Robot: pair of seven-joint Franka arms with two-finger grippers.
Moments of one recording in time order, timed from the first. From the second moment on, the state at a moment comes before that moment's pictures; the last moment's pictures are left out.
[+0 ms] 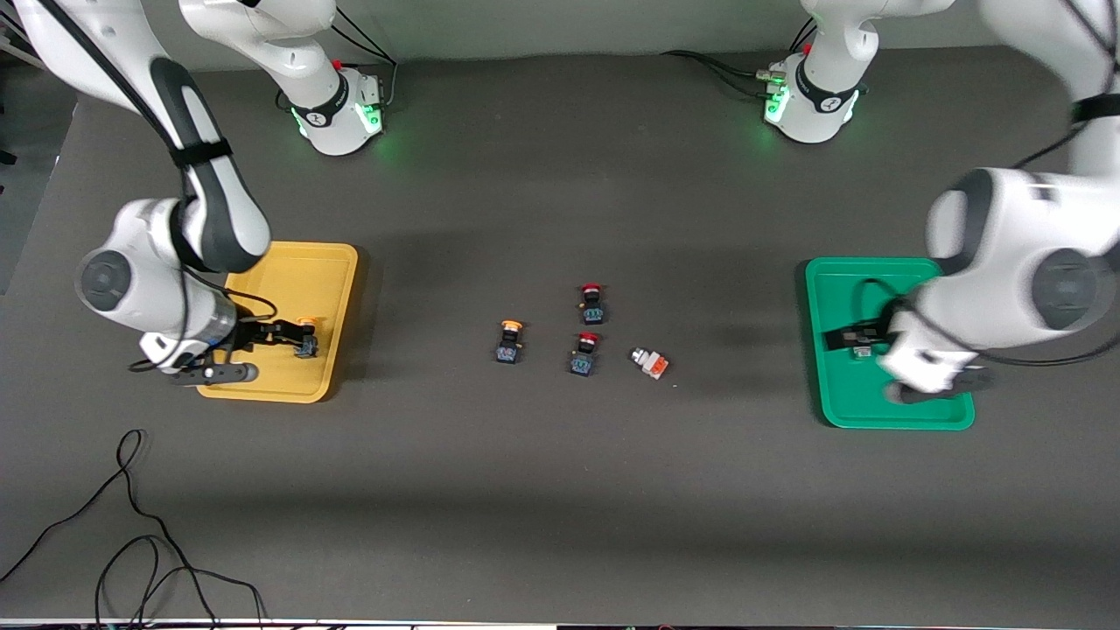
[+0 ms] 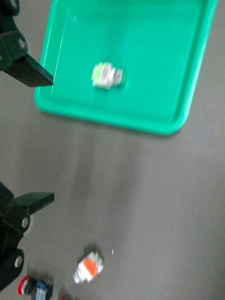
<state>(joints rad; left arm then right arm) -0.11 0.31 -0.11 -1.72 -0.04 1.85 -0.45 0.04 0.21 -0.04 -2.09 0.05 2.24 -0.06</state>
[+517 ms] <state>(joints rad) -0.38 0.39 -0.12 -1.72 -0.08 2.06 -1.12 0.05 0.22 0.27 -1.96 0.06 2.20 0.40</state>
